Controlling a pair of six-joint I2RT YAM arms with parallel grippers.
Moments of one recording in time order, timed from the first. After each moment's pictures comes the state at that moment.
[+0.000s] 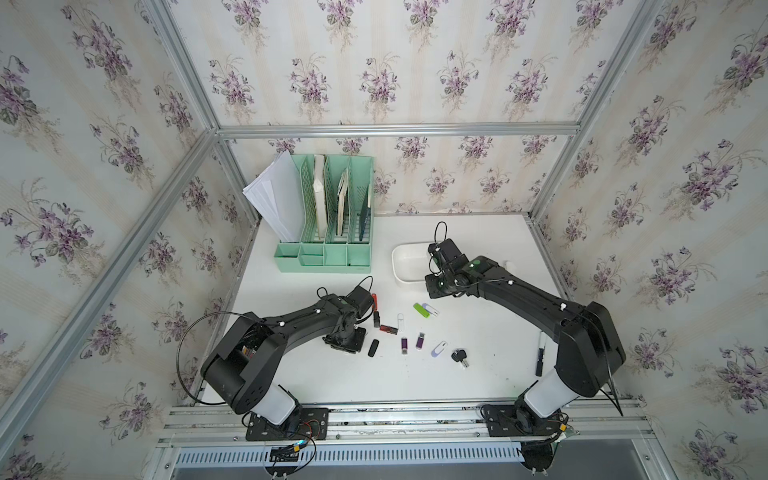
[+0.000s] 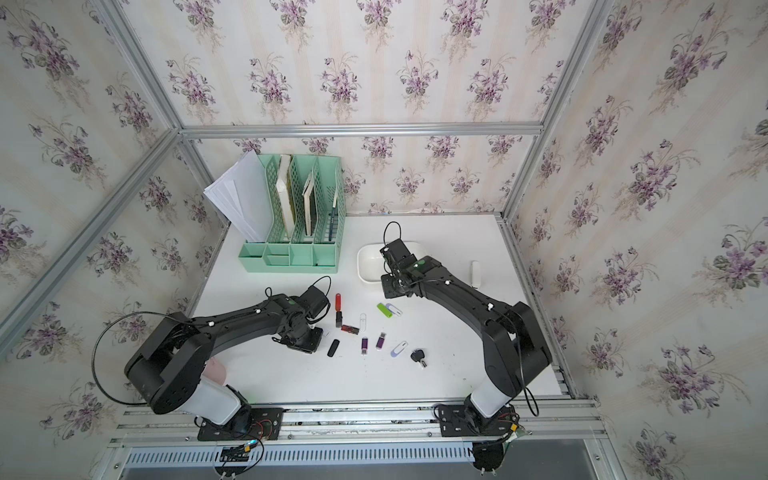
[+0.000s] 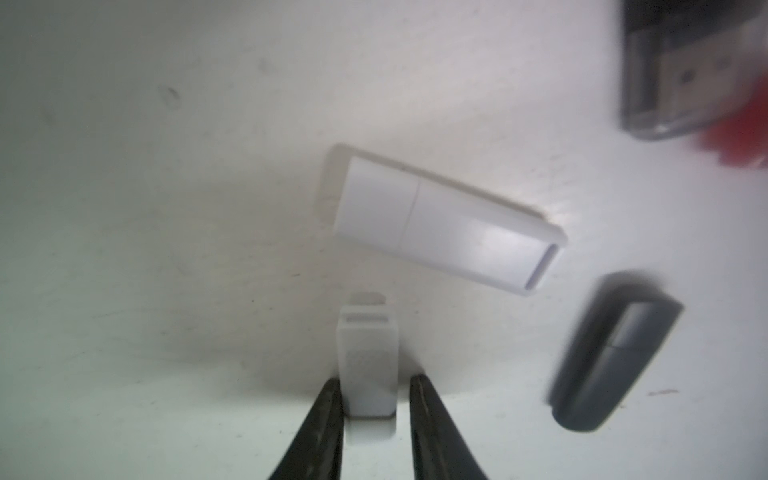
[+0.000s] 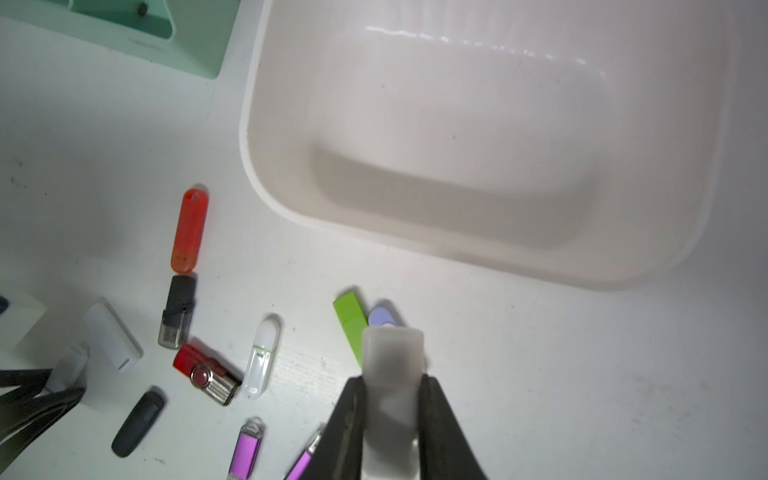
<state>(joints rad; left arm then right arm) -0.63 1.57 0.79 -0.77 -0.01 -0.39 0.61 1.65 1.27 -0.71 0.08 0.29</state>
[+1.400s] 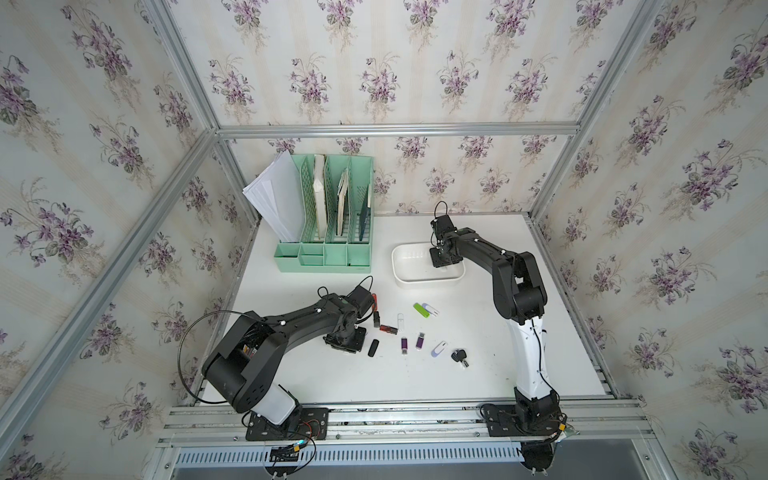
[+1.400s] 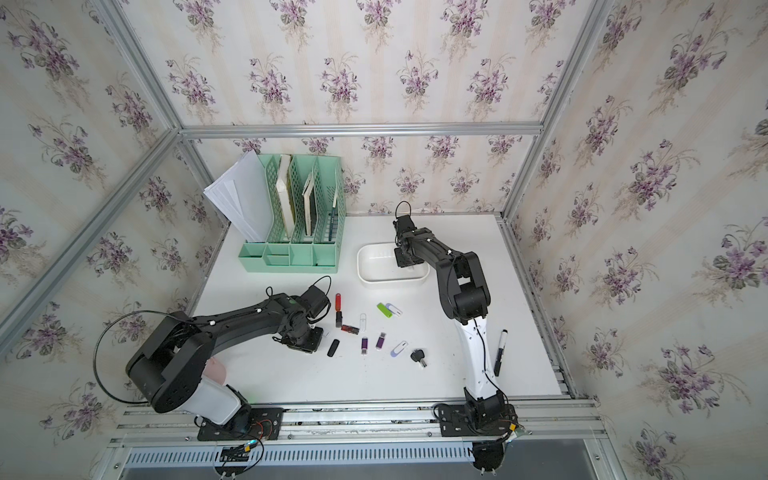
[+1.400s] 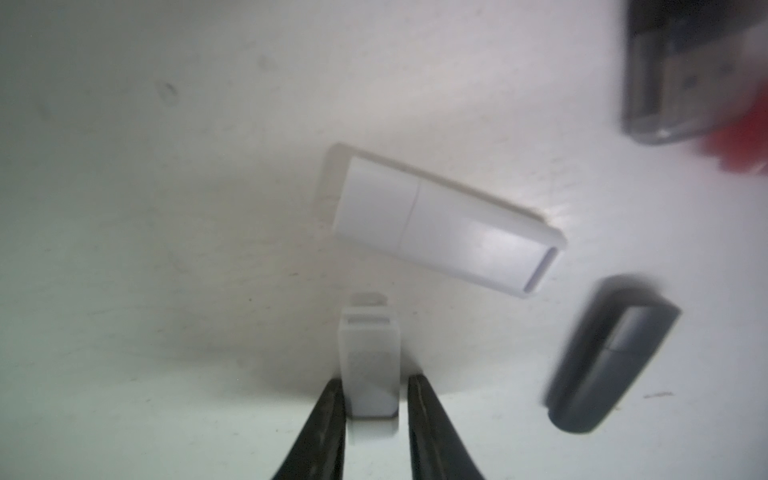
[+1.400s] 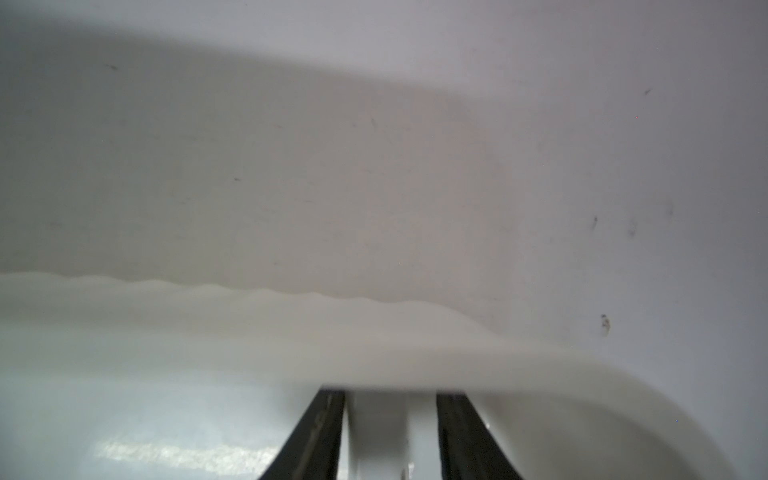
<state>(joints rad) -0.63 1.58 0.80 -0.78 -0.01 -0.41 0.37 2.29 1.78 -0.68 0.17 0.11</state>
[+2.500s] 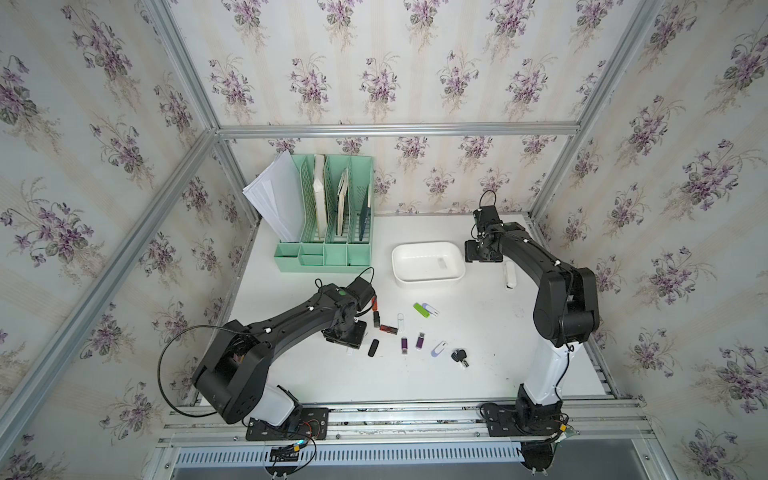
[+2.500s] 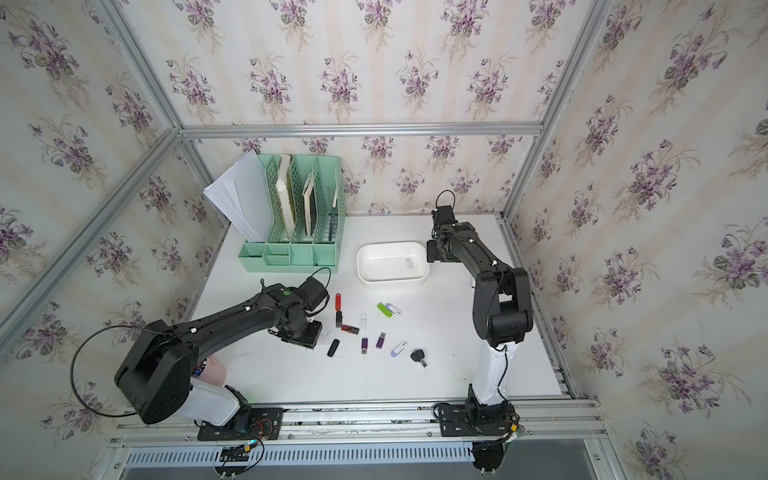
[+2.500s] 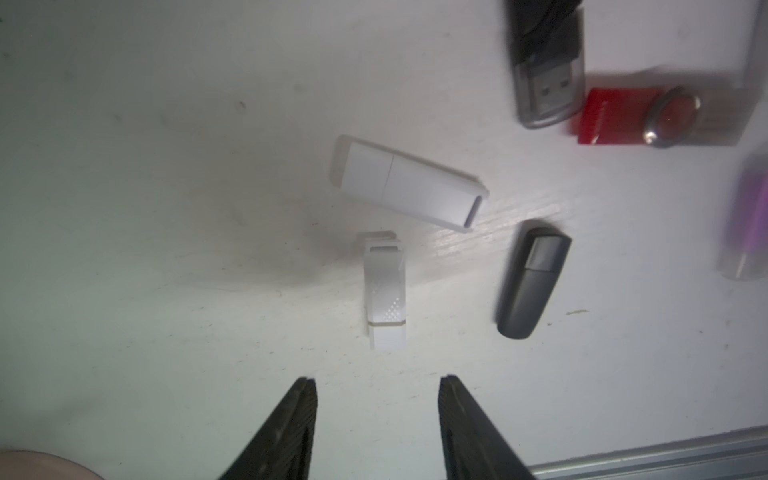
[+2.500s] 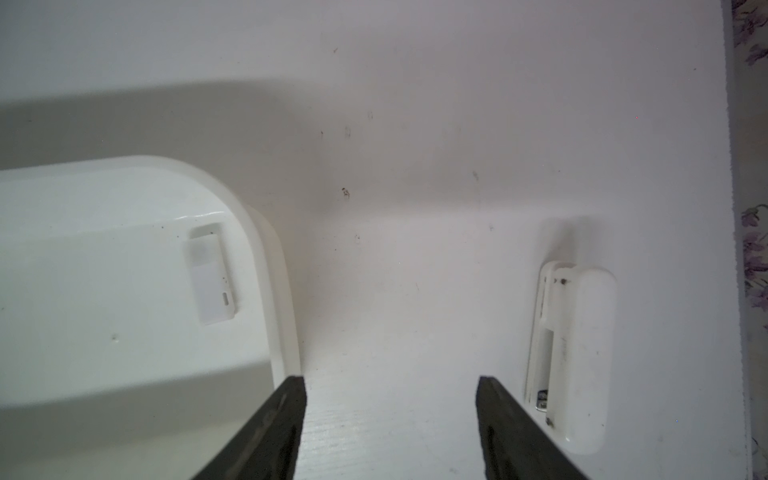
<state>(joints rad) -0.63 1.48 0.91 -0.95 -0.02 -0.39 0.20 1.93 1.55 -0.77 0.17 0.17</state>
